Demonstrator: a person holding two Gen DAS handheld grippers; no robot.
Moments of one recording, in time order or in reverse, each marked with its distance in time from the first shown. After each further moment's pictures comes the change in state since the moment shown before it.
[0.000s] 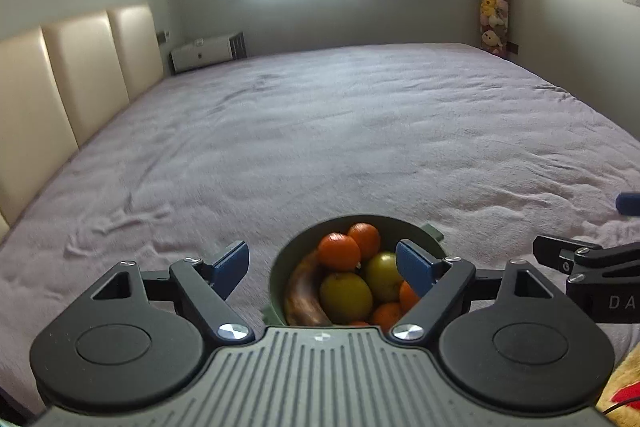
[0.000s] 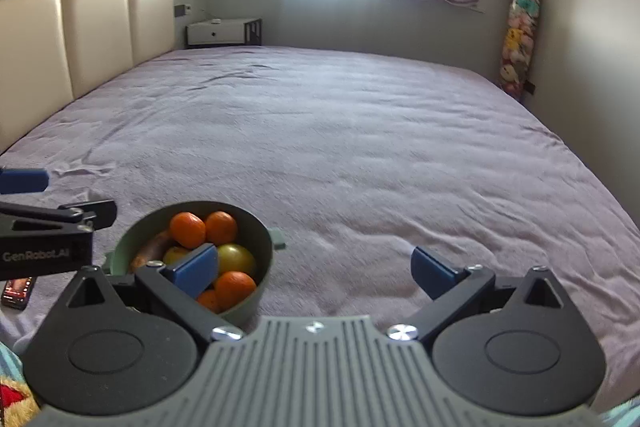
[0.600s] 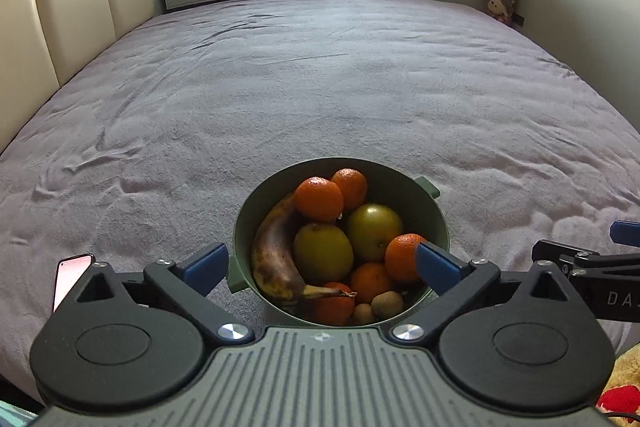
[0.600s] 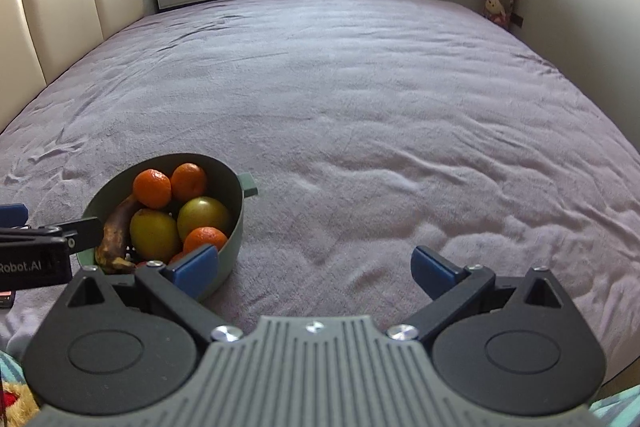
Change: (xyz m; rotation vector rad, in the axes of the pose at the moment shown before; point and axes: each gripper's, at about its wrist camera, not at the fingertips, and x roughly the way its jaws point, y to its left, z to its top) left arm 0.035 -0.003 -0.016 -0.053 0.150 -0.032; right arm 0.044 -0.019 -0.016 0.095 0.159 0.001
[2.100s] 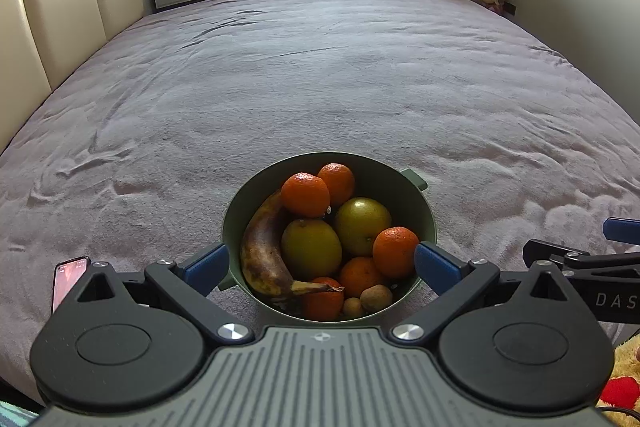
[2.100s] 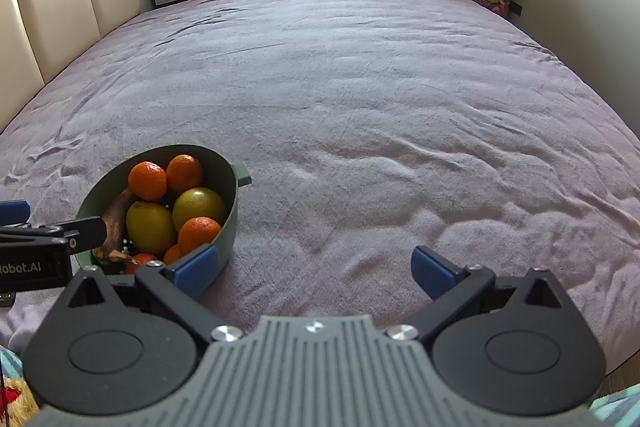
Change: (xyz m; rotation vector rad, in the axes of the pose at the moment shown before) left arm -0.002 -0.012 0.004 0.025 0.020 -0.011; right arm 0.000 -0.007 -0.002 0.011 0.011 0.000
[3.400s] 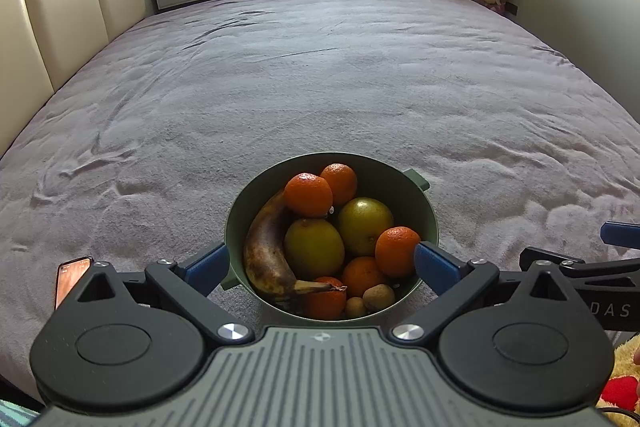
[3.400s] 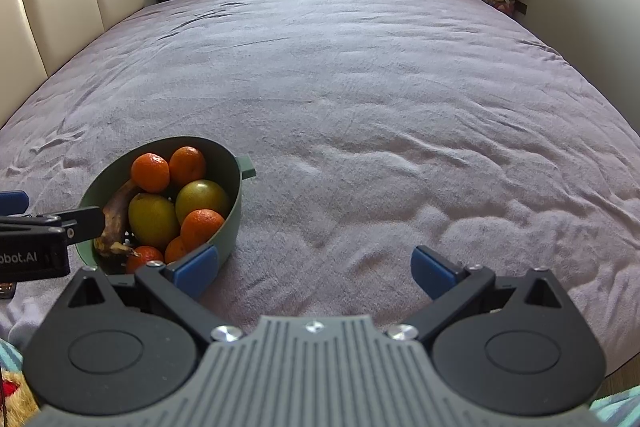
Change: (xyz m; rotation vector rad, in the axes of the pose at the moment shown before) left arm -0.001 0.003 0.001 0.000 0.000 0.005; right arm 0.003 0.000 -0.004 -0.018 0.011 0.012
